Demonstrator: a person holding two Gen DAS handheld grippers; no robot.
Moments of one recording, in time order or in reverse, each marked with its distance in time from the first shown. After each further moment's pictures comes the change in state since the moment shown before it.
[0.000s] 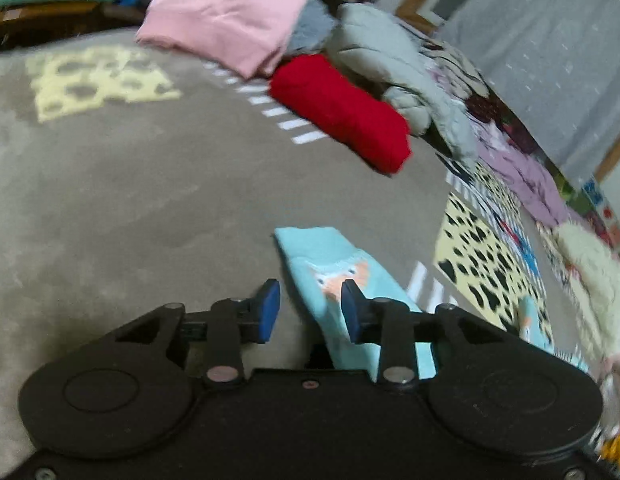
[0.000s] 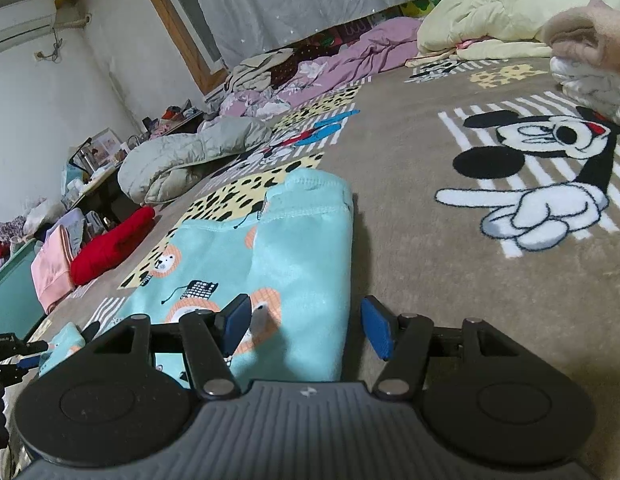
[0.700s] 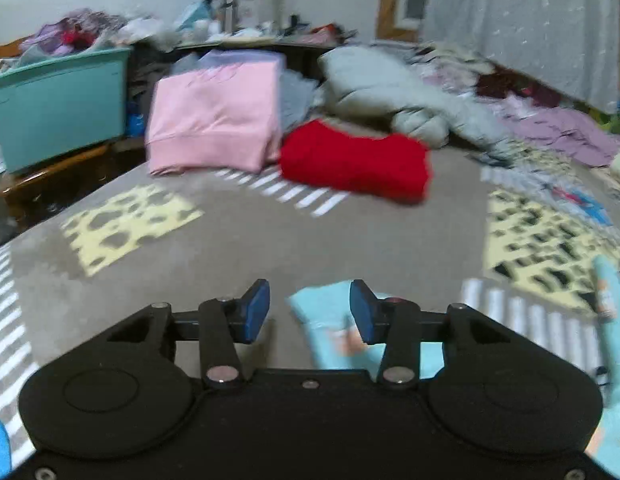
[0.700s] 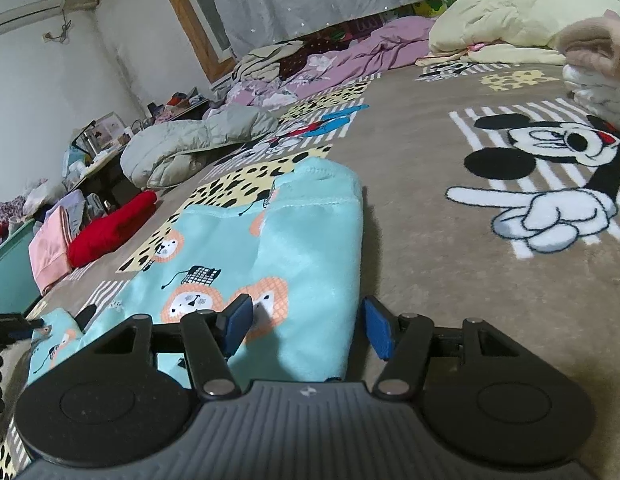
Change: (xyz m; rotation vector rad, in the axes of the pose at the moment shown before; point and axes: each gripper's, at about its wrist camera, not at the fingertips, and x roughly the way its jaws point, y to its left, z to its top) left arm -0.023 -0.061 -0.007 0.399 -0.200 0.217; right arm 0.004 0.007 -0.003 -0.042 0.020 -0.006
